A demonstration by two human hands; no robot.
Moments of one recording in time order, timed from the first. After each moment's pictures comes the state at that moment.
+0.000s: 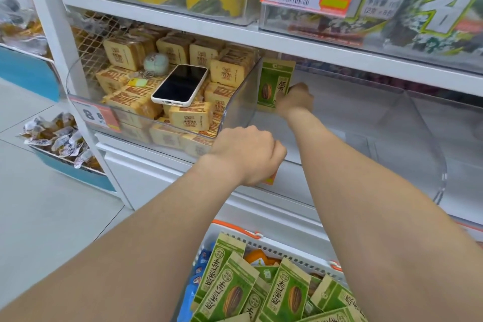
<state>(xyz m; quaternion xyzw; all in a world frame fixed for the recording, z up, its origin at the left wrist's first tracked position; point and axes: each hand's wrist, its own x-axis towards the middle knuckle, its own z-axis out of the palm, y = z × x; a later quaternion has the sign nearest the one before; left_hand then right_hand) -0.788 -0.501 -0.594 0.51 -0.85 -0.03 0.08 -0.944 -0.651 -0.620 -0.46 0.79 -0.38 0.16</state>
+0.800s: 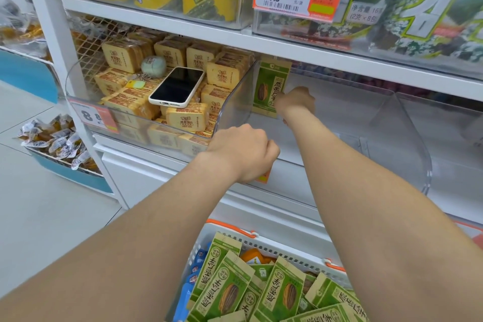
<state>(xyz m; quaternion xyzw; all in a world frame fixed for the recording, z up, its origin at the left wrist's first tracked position) -0.790 -0.501 -0.595 0.54 -0.84 -0.07 0.09 -0.945 -0.625 -0.599 -0.43 0.81 -0.35 0.18</state>
